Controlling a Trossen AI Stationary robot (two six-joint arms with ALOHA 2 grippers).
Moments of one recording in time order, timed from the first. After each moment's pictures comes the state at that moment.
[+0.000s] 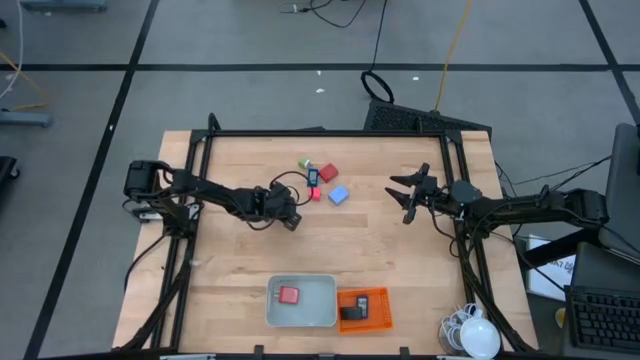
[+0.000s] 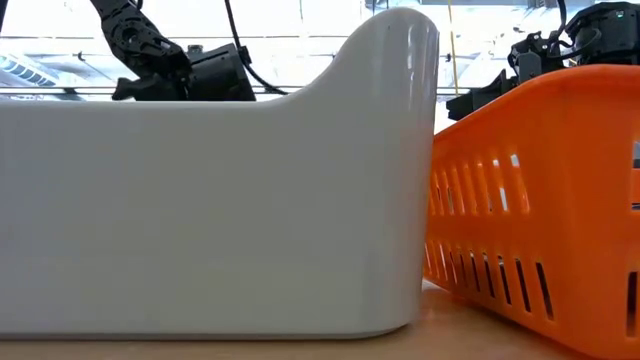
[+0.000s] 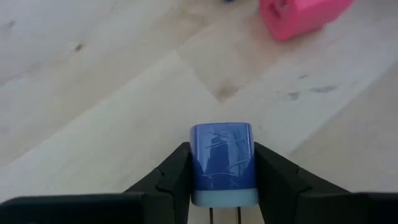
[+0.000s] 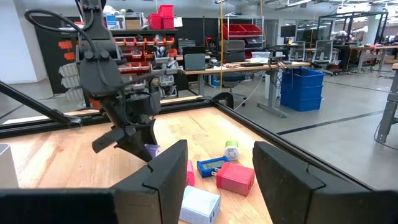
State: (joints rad) left arm 0.05 1.65 0.75 -0.21 -0.39 -0.78; right arm -0.20 0.76 0.02 0.81 0.16 0.03
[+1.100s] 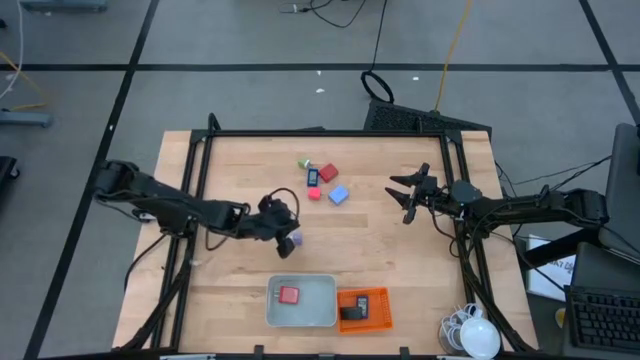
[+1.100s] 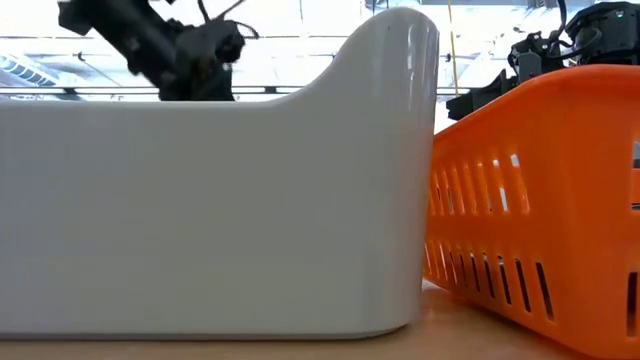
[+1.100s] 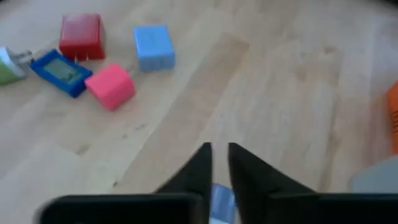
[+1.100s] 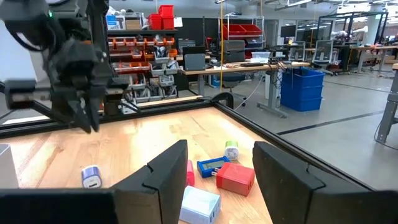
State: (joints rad) left arm -0.22 1.41 0.75 -0.09 -0.39 -0.55; right arm -0.20 0.76 0.02 0.81 0.16 0.03
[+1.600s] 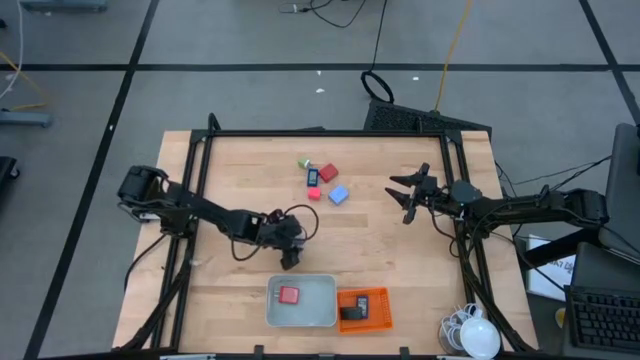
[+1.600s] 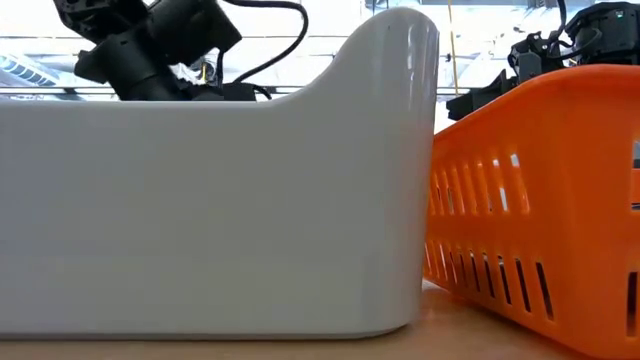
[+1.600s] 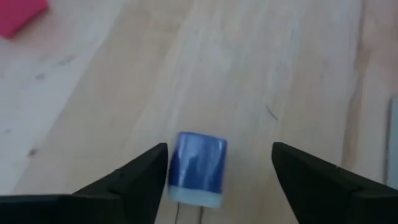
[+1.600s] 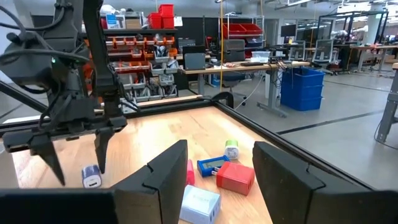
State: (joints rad) left arm -0.21 1.65 0.75 -0.03 -0.20 -0.51; right arm -0.20 0.76 0.02 0.81 0.16 0.03
